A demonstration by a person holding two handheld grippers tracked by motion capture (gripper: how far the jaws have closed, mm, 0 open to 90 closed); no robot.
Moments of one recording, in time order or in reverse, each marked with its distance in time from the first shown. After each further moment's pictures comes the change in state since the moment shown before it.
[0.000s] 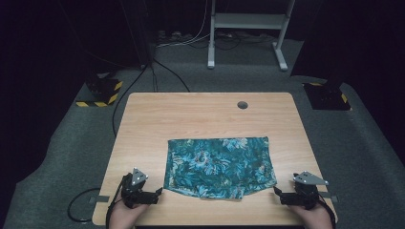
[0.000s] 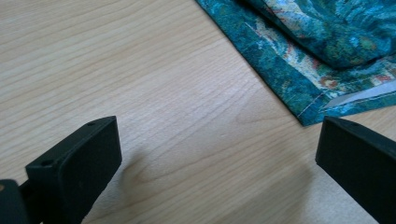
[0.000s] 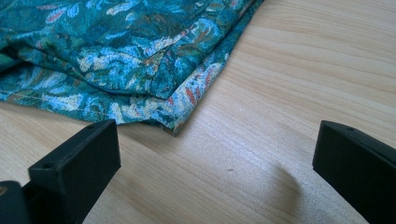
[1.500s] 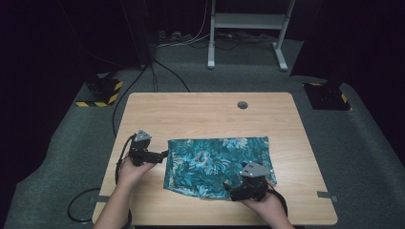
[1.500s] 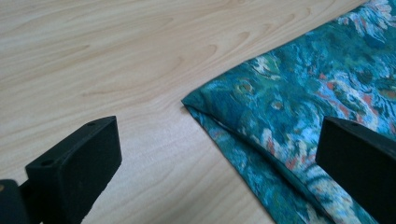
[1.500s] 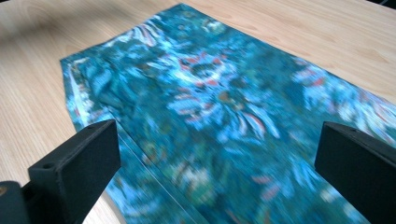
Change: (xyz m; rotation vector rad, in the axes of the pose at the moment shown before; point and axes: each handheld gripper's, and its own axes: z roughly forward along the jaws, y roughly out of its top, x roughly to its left) left arm 0.056 0.109 0.045 -0.104 -0.111 -0.036; right arm 0.139 0.103 0.036 -0.106 0.226 -0.170
